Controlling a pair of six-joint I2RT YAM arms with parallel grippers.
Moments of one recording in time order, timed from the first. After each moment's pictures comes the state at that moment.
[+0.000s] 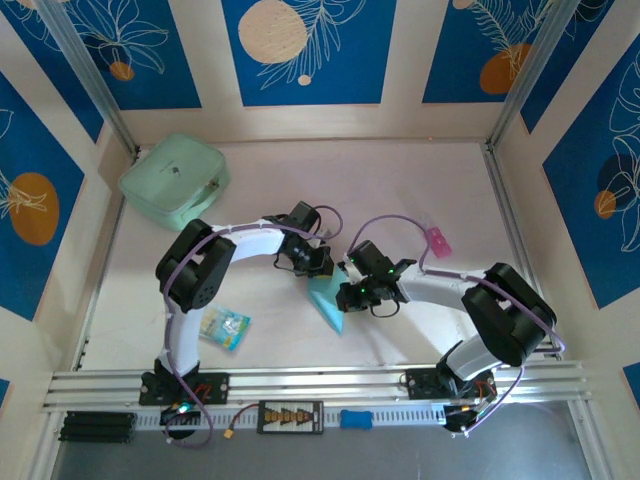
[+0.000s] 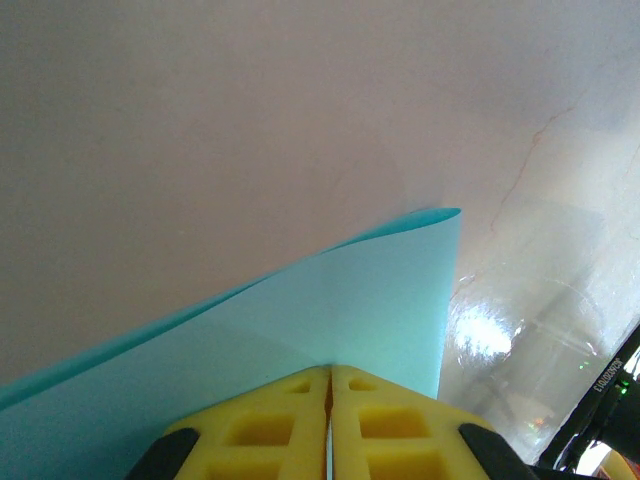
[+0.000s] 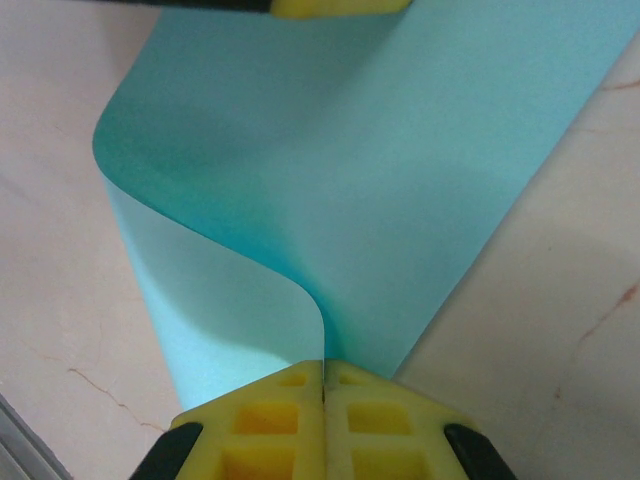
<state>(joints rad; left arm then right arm) -0.67 2.04 1.28 -0.44 0.58 -0.57 0.71 1.50 0.66 -0.29 -0.35 0.50</state>
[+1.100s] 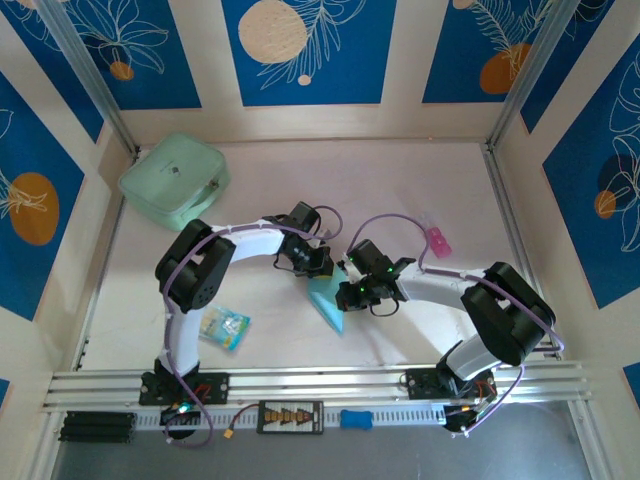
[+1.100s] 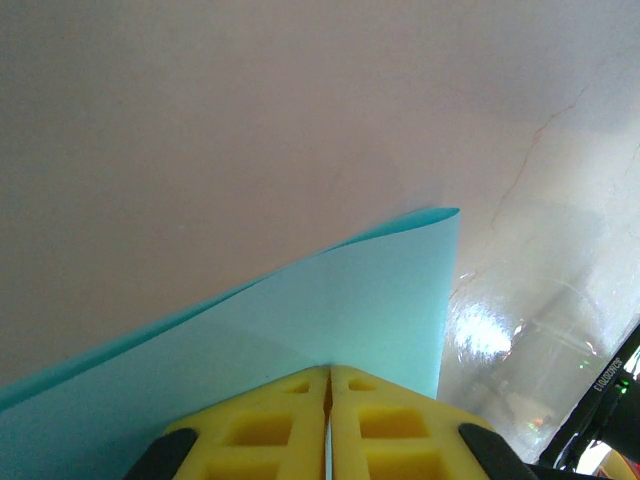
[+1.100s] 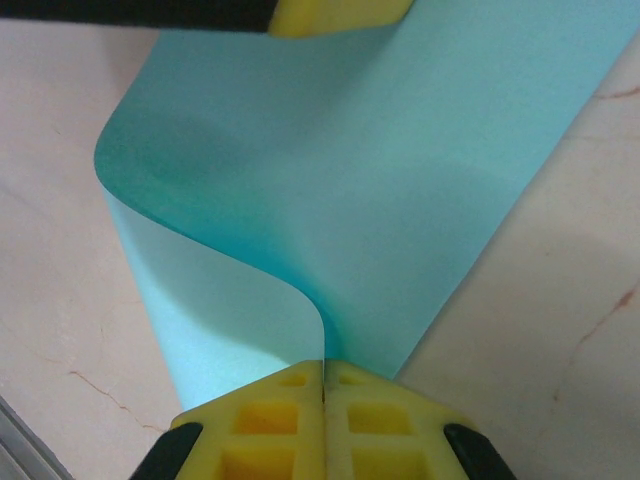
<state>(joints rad) -0.67 2.04 1.28 -0.44 0.58 -0.57 0.71 1.50 0.67 -0.31 -0.35 0.50</state>
